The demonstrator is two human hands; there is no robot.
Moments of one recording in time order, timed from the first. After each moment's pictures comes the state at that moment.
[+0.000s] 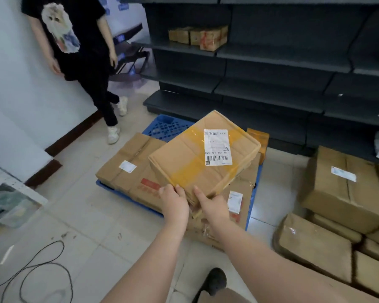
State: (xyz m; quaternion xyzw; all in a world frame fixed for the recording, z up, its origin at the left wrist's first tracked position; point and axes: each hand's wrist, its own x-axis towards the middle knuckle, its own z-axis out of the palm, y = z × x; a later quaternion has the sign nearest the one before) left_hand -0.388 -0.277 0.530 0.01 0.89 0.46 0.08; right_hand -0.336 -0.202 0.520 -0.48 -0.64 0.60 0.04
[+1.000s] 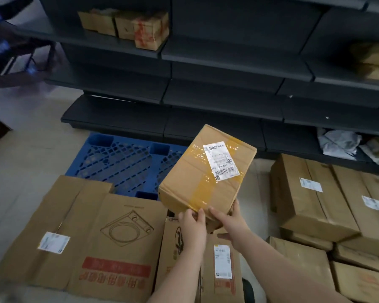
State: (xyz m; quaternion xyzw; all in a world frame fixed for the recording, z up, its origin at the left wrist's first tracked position) left_hand -0.640 -0.008 0.460 0.12 0.82 0.46 0.33; right_hand -0.563 0.067 0.464 -0.57 -0.49 0.66 0.09
